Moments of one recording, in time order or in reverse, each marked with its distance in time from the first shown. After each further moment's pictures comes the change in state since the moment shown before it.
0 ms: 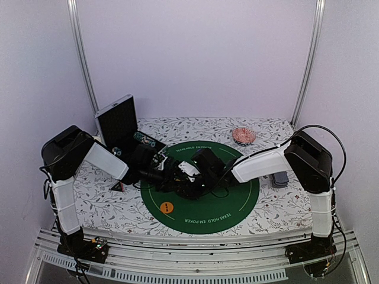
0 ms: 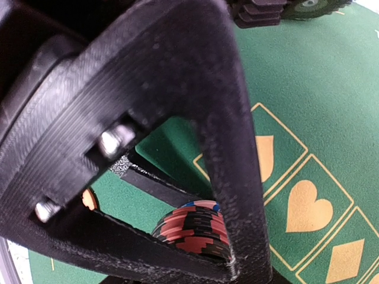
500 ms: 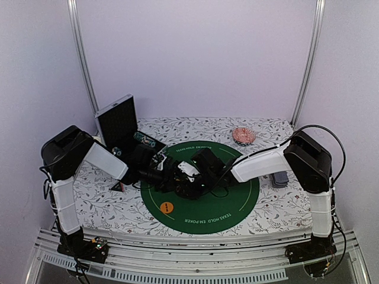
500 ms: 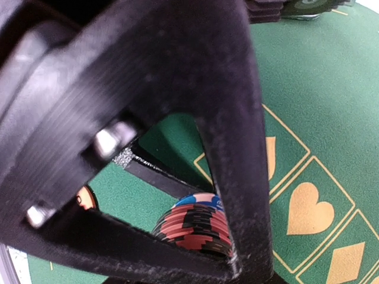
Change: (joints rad) left arm 0.008 0.000 -0.005 -0.003 -0.010 0.006; right arm 0.000 0.008 0.019 -0.022 -0.003 -0.002
